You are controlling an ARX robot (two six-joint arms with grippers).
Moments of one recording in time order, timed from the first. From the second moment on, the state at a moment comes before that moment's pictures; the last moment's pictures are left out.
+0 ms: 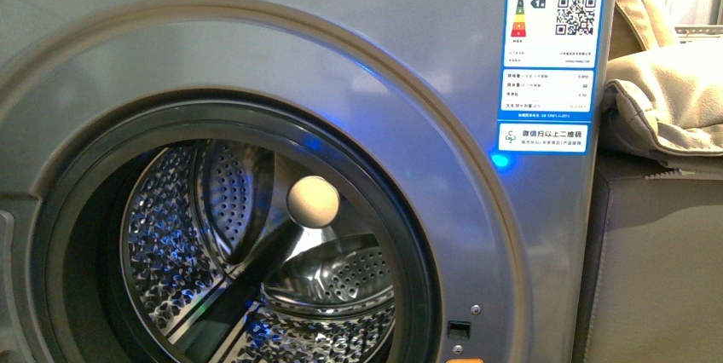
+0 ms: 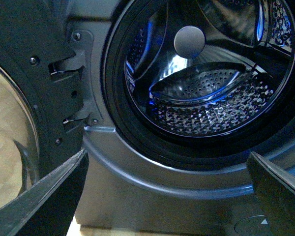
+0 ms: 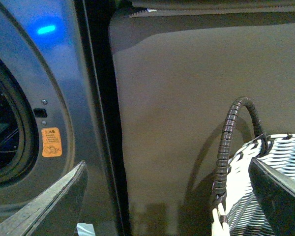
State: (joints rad) left arm 0.00 0.00 0.02 0.00 0.00 0.00; right arm 0.00 0.00 0.01 0.00 0.00 0.00
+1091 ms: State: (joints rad) left arm 0.00 0.00 0.02 0.00 0.00 0.00; right arm 0.00 0.00 0.01 0.00 0.00 0.00
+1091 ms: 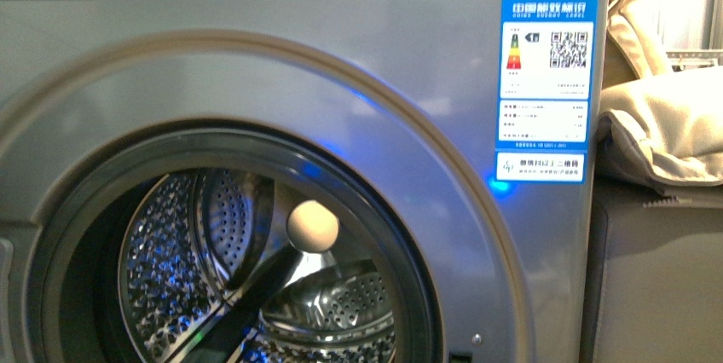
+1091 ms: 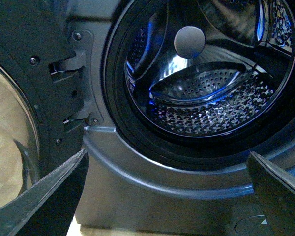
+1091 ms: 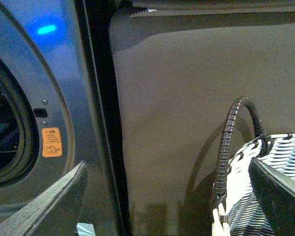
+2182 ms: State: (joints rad) left arm 0.00 0.00 0.02 0.00 0.00 0.00; right arm -0.50 0.86 0.24 0.97 -0.72 0.32
